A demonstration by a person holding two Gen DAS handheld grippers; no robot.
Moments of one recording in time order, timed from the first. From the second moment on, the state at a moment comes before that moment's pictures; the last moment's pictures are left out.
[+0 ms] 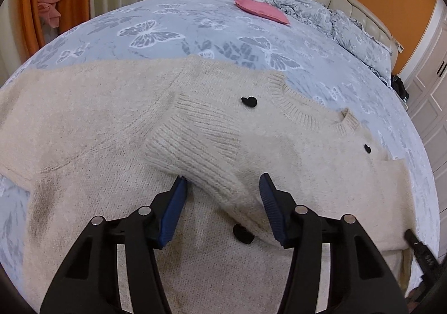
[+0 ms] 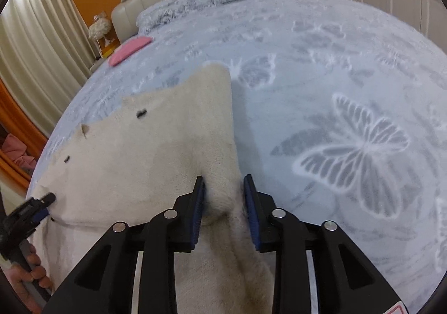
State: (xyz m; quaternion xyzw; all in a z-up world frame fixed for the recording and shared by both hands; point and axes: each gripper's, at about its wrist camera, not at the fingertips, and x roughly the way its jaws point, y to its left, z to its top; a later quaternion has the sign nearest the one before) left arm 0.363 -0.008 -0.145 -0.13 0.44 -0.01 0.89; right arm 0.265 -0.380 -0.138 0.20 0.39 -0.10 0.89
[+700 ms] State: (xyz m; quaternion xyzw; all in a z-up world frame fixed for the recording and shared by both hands) left arm 0.366 0.000 -0.148 -0.13 0.43 -0.03 0.89; right arm 0.373 -0.431 -0.142 0.22 0.44 -0.12 0.86
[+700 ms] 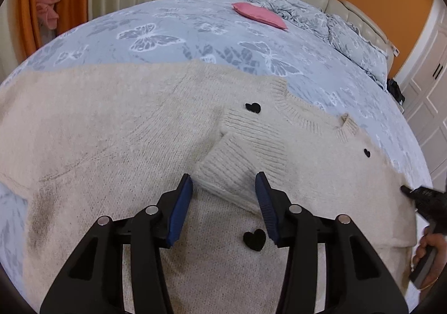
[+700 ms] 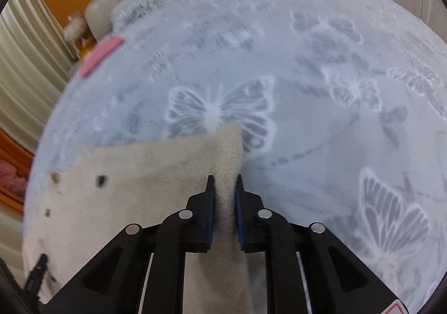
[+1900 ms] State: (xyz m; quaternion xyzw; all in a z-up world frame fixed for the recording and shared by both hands) left arm 0.361 0.050 -0.129 -0.25 0.37 0.05 0.89; right arm 0.391 -0.117 -0.142 -0.09 0.47 0.18 0.86
